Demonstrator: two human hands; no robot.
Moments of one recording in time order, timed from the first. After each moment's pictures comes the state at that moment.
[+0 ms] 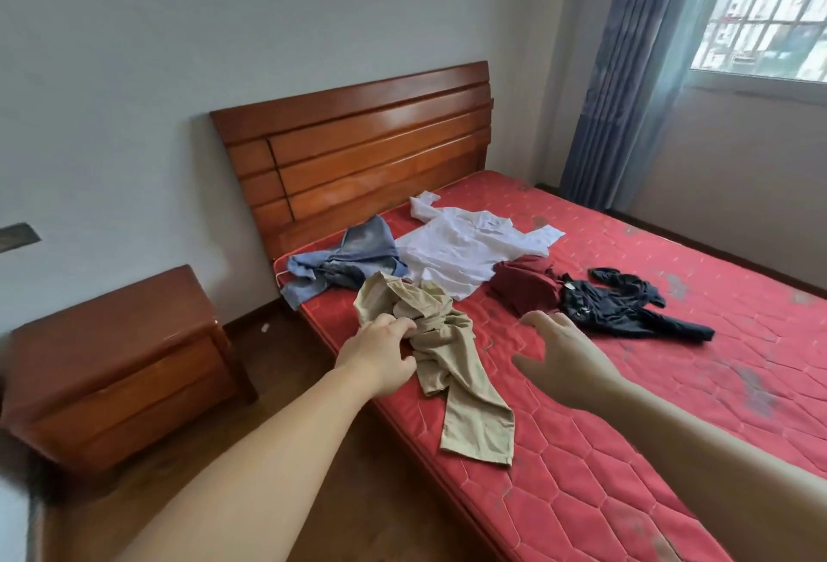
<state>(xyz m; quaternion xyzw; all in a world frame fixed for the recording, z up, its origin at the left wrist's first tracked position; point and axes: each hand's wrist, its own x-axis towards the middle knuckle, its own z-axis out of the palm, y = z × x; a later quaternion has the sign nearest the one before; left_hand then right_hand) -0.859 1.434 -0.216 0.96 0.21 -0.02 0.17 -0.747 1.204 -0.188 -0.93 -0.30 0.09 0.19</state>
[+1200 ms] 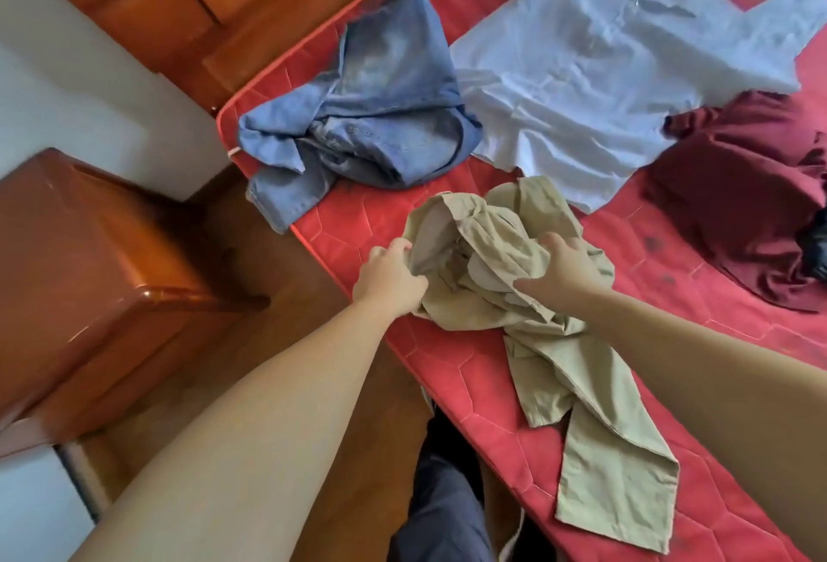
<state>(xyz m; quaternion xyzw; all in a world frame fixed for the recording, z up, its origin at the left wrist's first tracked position) -0.502 1.842 -0.530 0.81 0.42 -0.23 0.33 -0.369 1.649 -0.513 -0.91 -0.14 0.37 0.11</state>
